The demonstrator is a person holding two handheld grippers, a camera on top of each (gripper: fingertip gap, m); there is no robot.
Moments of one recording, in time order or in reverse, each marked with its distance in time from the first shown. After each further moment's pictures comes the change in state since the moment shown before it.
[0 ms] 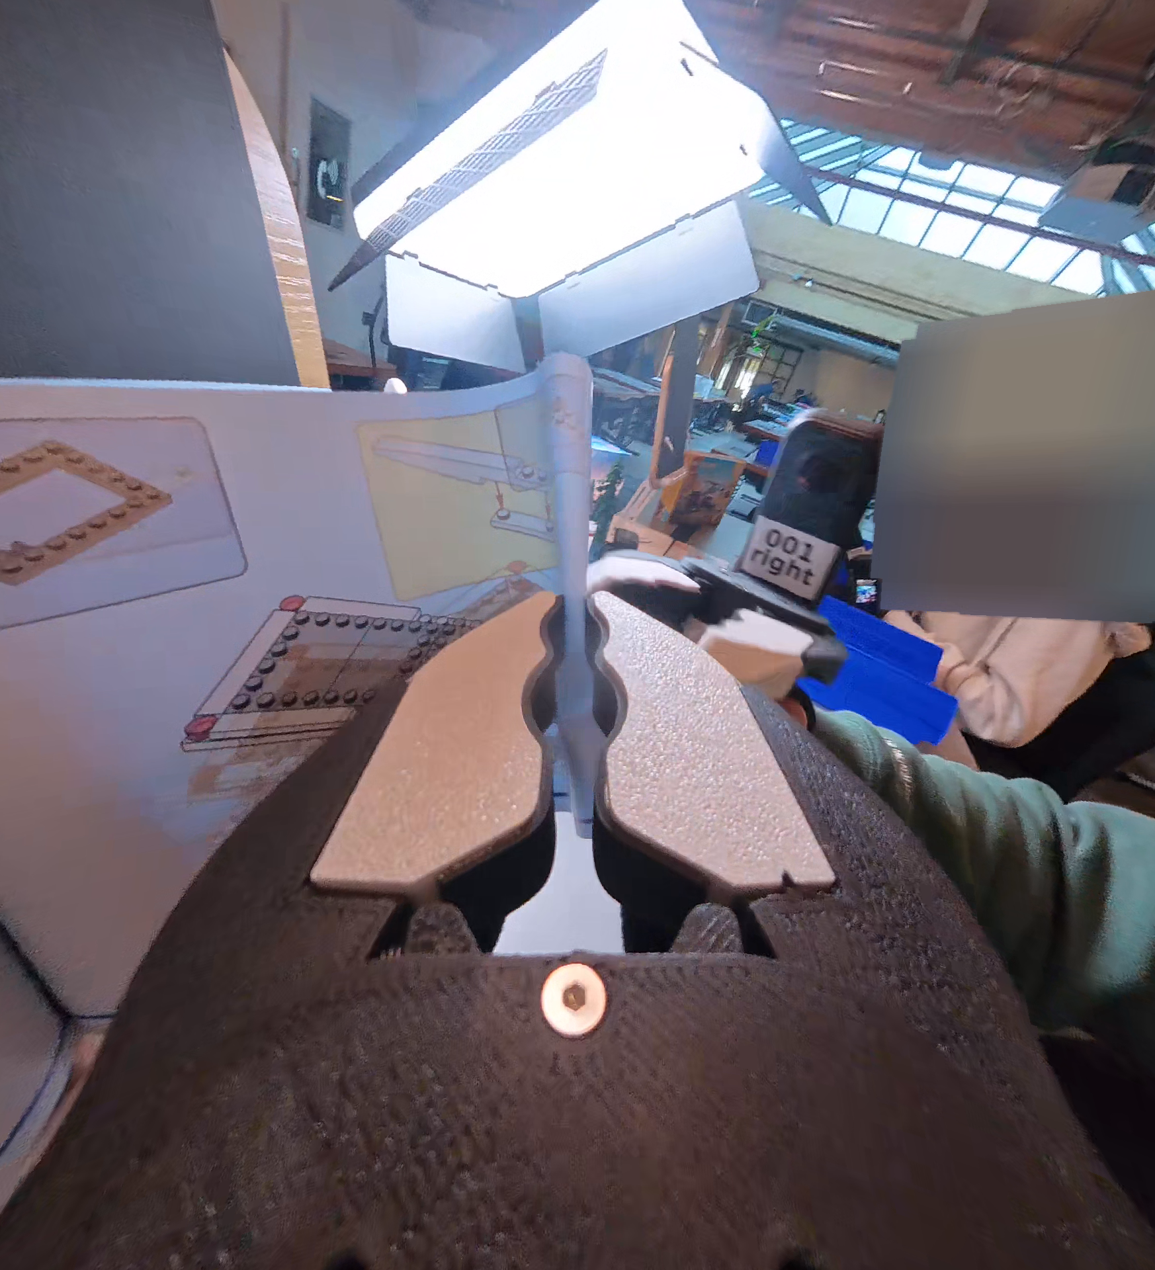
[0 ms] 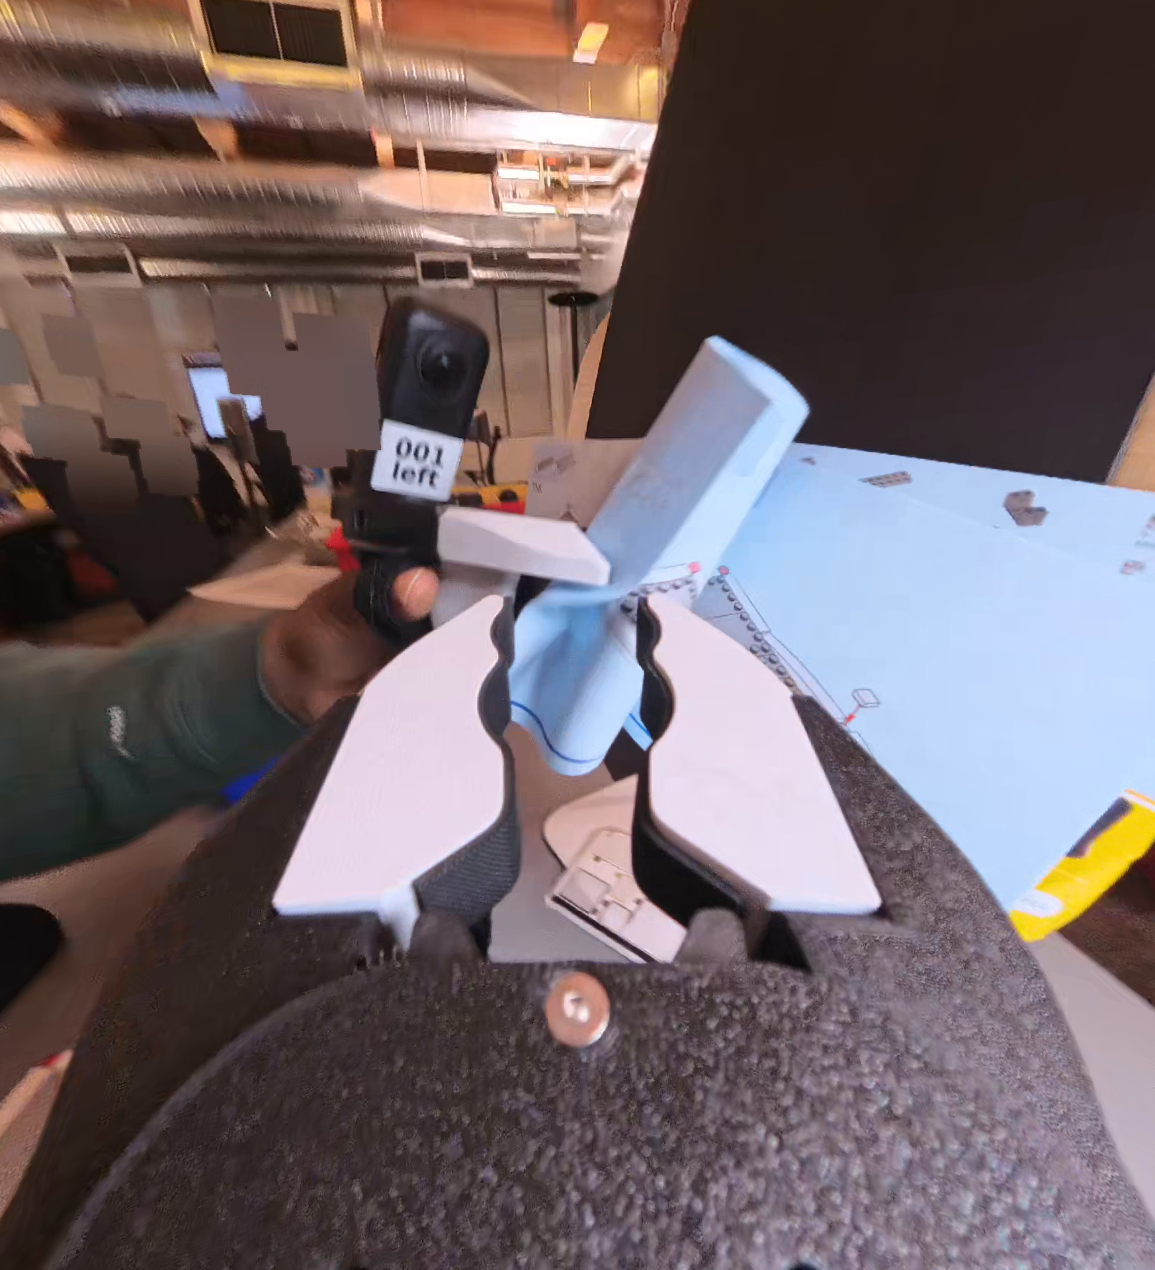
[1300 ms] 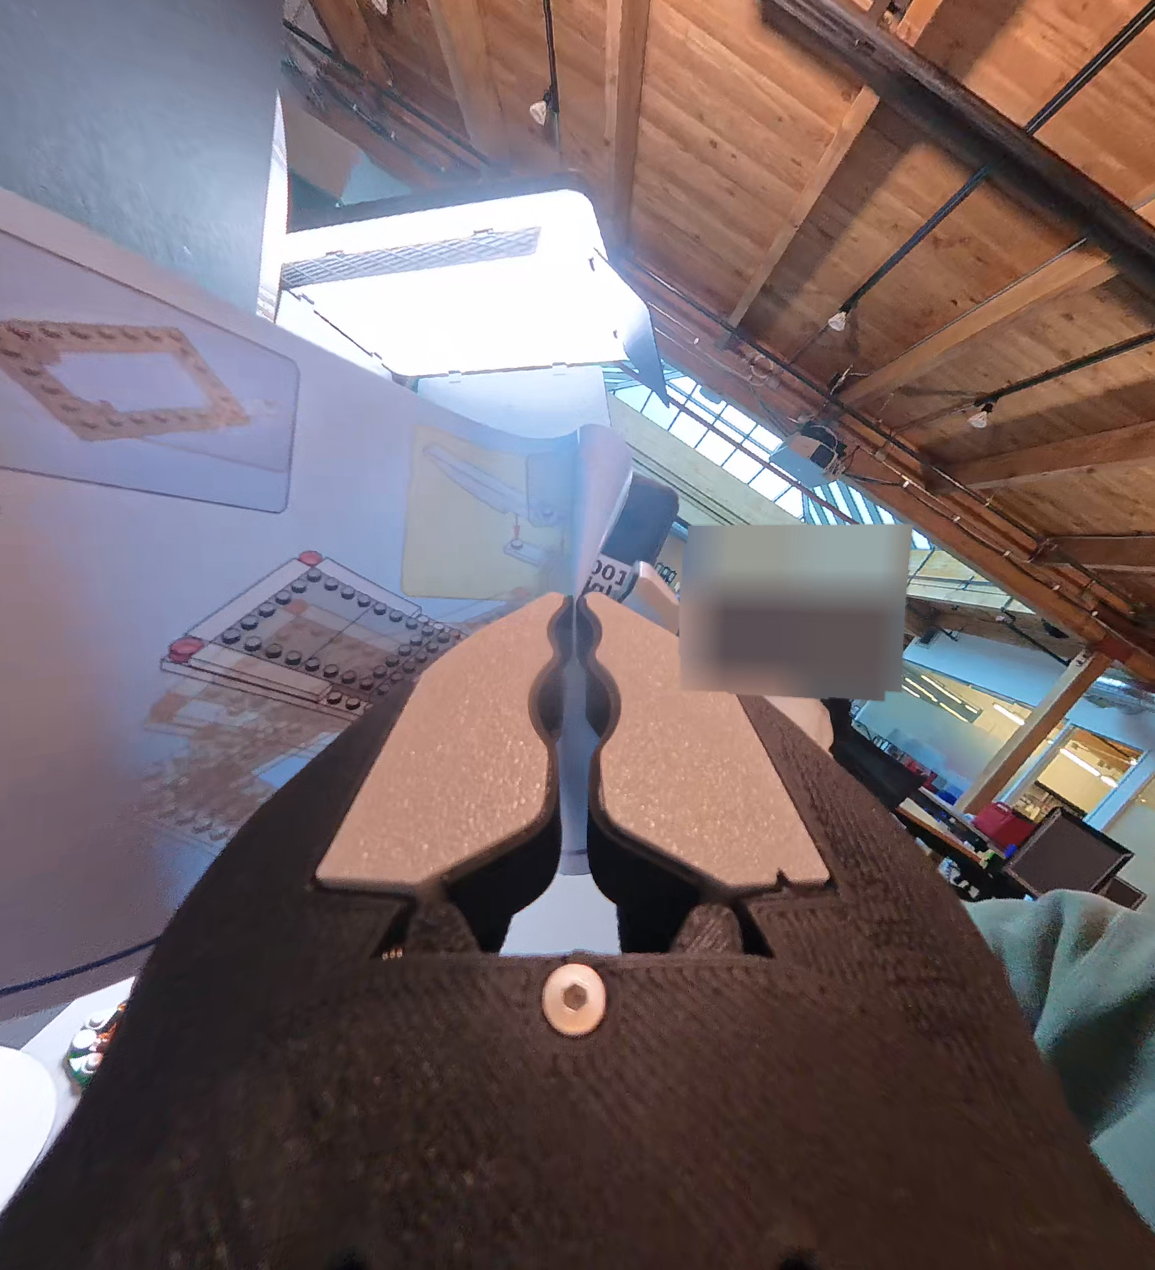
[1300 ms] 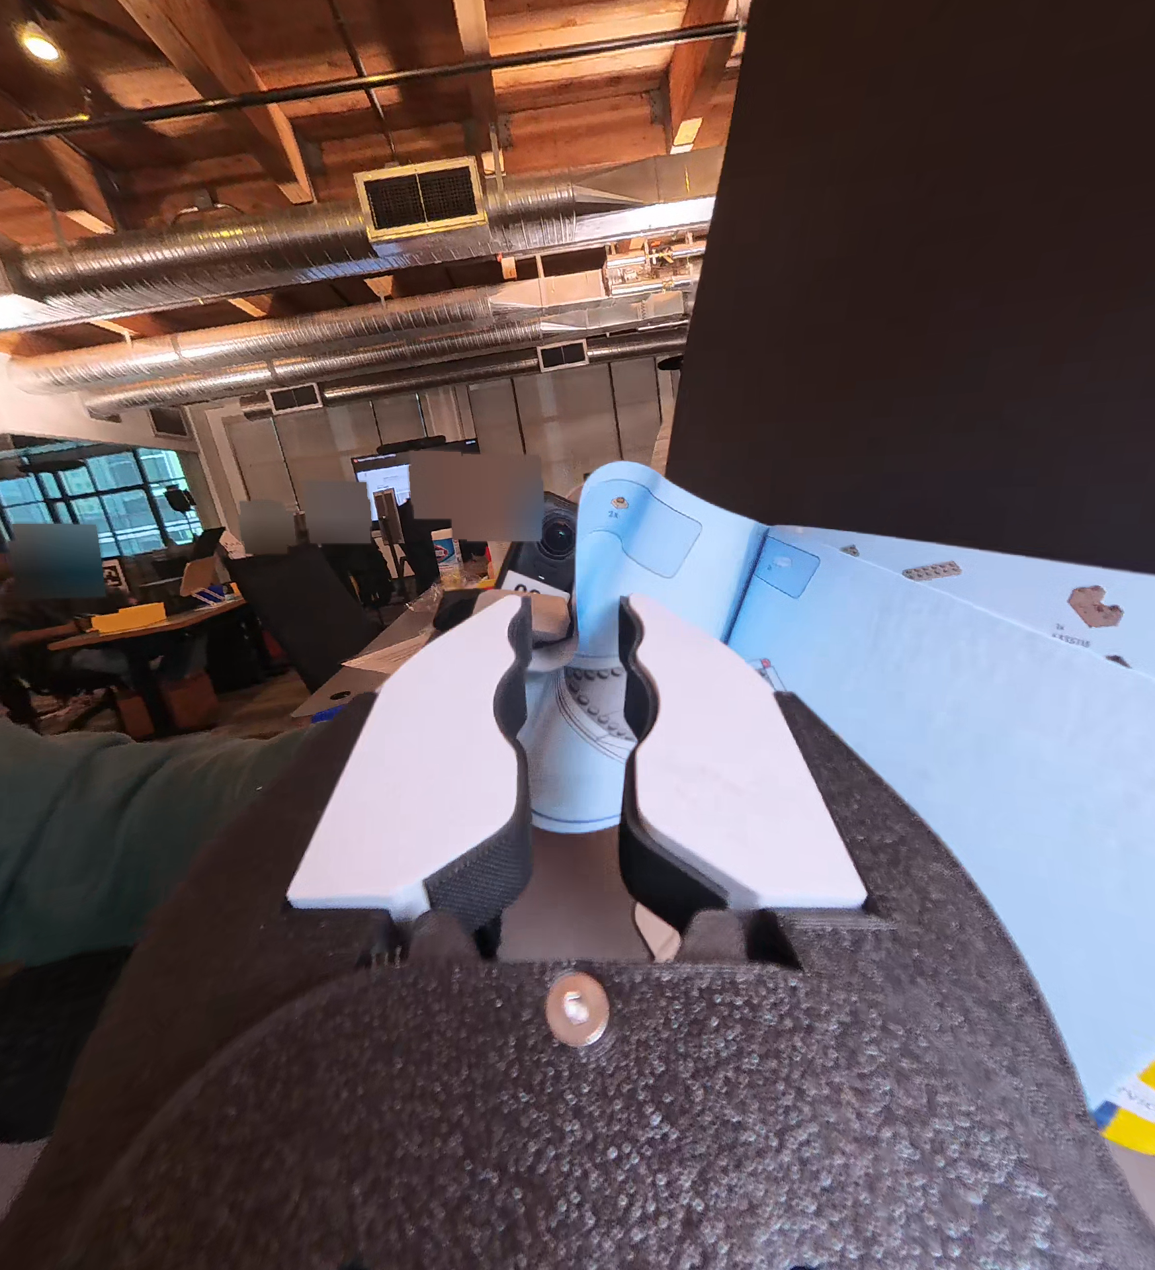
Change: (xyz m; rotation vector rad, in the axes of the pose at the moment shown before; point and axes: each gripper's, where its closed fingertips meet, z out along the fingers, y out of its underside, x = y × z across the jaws) left arm 0.009 -0.016 -0.025 0.181 0.238 -0.331; right arm -0.004 -0.032 0.010 0.090 -0.174 0.144
